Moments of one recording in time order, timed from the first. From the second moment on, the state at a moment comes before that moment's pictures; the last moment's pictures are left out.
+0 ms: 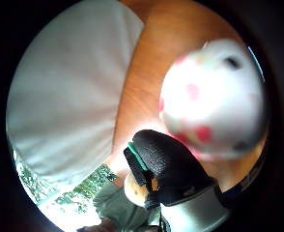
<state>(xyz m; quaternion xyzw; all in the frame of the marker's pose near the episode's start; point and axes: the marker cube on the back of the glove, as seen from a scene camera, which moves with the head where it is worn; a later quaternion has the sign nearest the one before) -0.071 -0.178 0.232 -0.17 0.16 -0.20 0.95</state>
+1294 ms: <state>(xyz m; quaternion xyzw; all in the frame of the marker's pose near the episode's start) -0.249 -0.125 -0.104 0.10 0.00 -0.24 0.97</state>
